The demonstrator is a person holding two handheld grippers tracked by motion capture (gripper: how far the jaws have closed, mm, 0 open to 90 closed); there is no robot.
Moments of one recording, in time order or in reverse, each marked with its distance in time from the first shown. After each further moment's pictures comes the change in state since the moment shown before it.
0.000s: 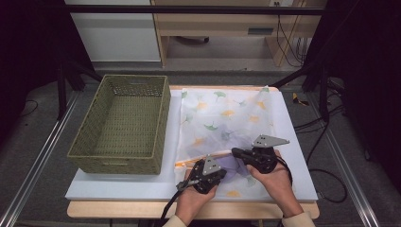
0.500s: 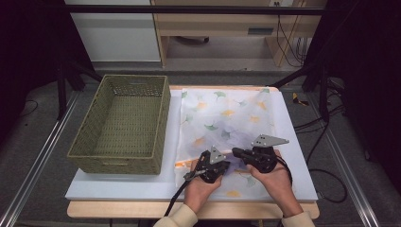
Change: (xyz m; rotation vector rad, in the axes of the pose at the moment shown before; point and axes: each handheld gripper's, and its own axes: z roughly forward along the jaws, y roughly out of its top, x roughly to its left) left arm 0.013 0.016 0.025 -0.005 0.029 -0.042; right arm -0.002 -0.001 0.001 0.012 -0.020 0.003
